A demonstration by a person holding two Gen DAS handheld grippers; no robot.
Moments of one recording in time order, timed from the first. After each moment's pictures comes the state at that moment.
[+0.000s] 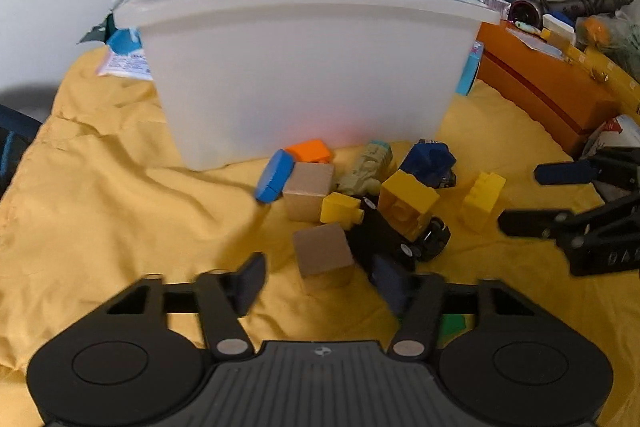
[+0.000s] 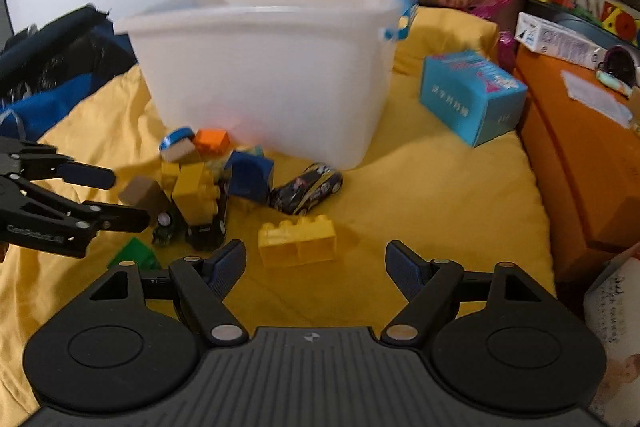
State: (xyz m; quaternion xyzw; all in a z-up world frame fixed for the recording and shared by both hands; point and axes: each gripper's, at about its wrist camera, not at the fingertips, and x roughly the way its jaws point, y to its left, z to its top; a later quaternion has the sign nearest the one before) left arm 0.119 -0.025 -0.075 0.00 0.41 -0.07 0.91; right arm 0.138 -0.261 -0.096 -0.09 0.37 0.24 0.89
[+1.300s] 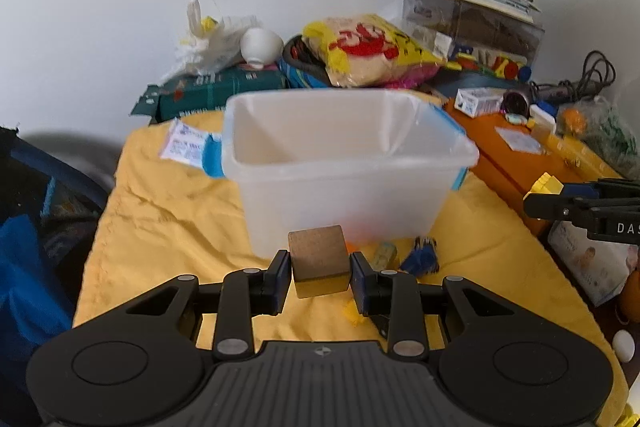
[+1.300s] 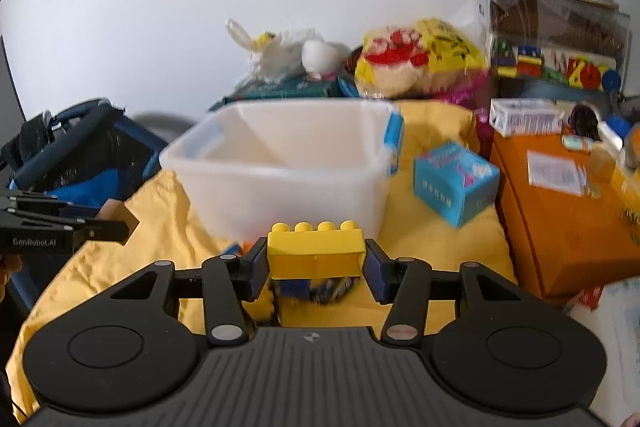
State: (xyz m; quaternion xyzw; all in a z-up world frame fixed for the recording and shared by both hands) left arm 0.079 0.015 0.043 -0.01 0.34 -0.05 0.94; right arm 0.112 -0.270 0.003 -0.01 0.29 0.24 0.92
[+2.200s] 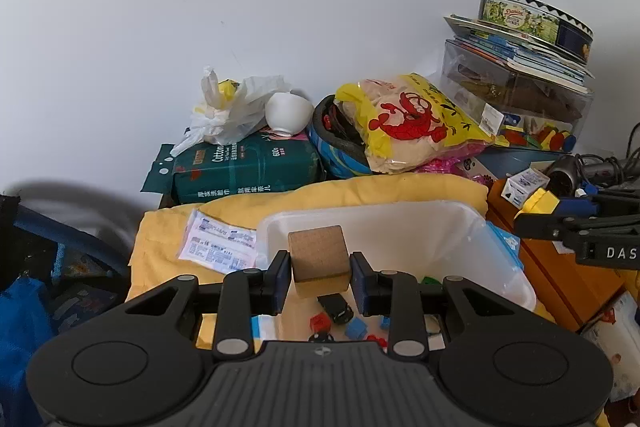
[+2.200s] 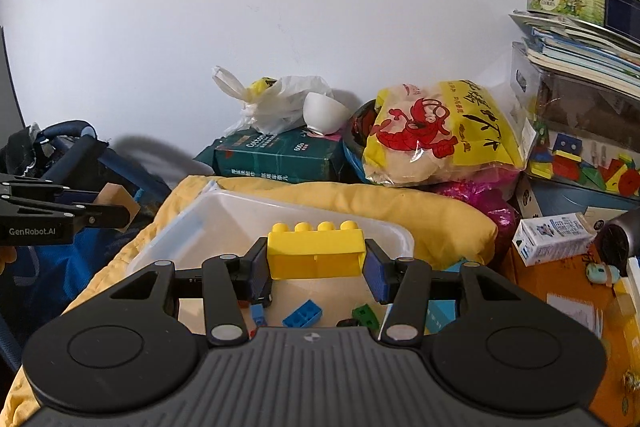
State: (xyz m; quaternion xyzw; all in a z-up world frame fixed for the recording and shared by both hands) left arm 0.199 0.034 0.107 -0.01 0.31 -0.02 0.95; right arm 0.228 -0.222 0.068 -0.04 0.28 0.25 0.93
